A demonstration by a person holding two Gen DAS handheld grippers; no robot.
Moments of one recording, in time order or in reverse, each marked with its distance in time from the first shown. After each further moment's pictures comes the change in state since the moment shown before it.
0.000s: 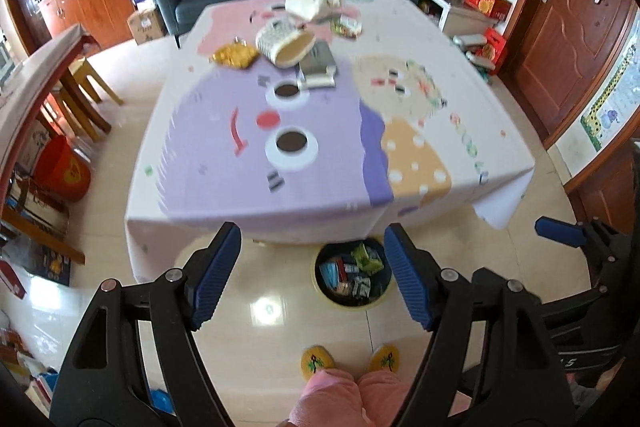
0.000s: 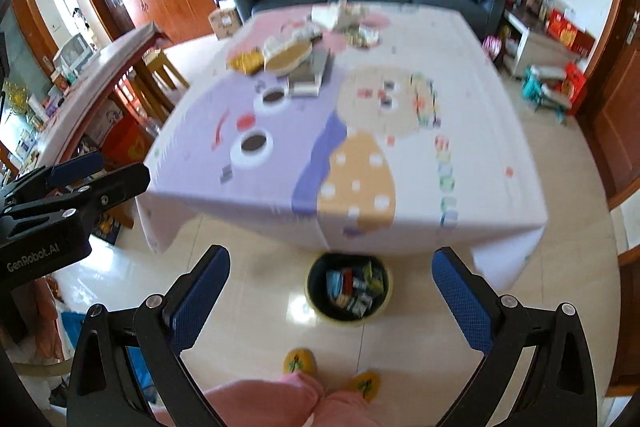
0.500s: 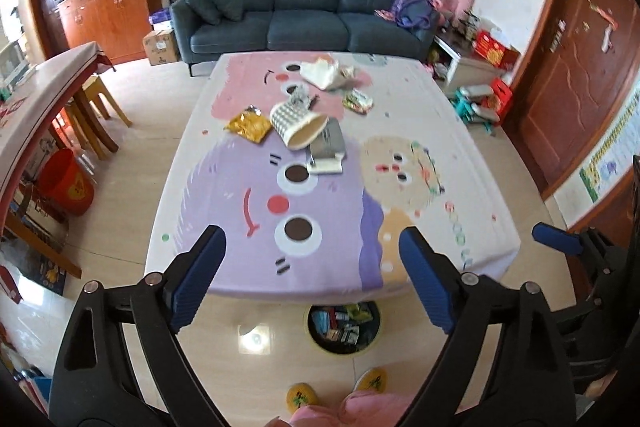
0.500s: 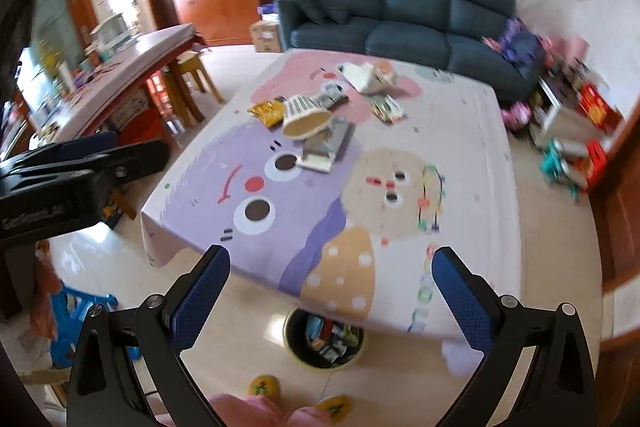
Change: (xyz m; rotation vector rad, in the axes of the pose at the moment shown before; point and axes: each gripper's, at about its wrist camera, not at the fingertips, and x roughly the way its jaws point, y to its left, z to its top) left arm -0.046 0.010 0.089 -0.099 -0.130 0.016; right arm -0.013 -0.014 0.100 -0.221 -0.093 0.066
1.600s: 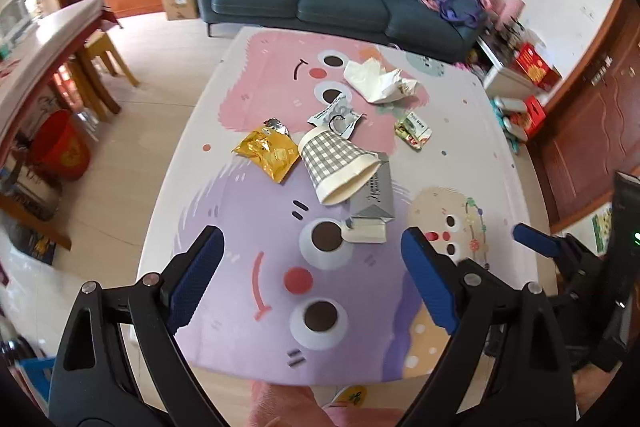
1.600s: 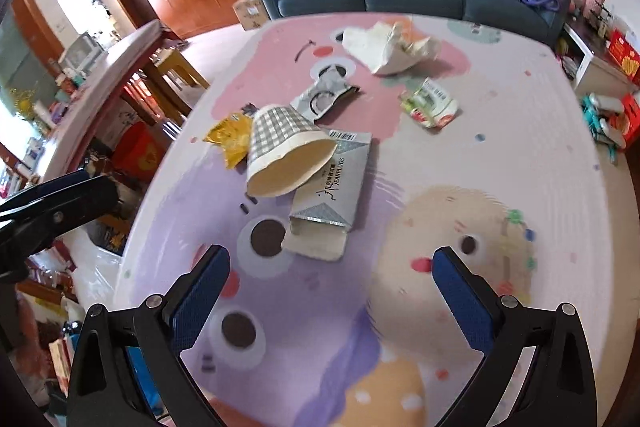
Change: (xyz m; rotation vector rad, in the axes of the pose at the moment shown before) left arm 0.166 0.061 0.113 -0.128 0.155 0.007; right arm 0.257 -0.014 0.117 0.172 0.167 0.052
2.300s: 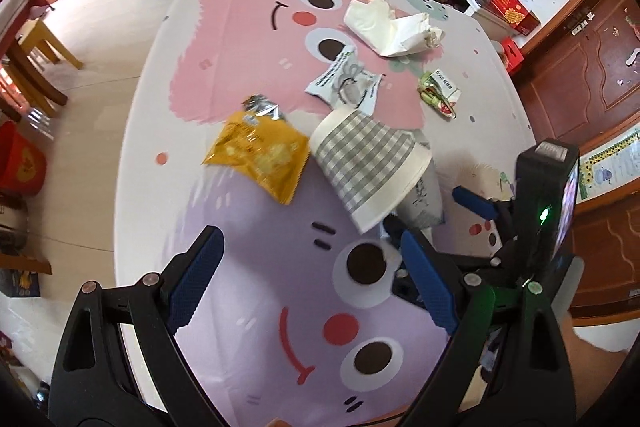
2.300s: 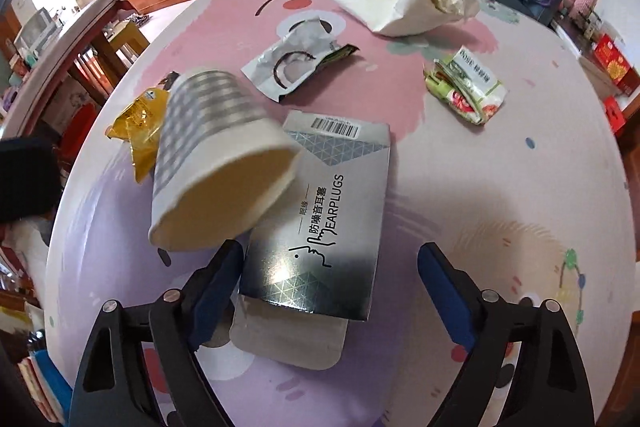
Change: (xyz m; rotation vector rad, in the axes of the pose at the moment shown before) left arm 0.142 0.041 0.052 0.102 0.218 -0.134; right arm 0.133 0.005 0.031 0.005 0.070 -0.142
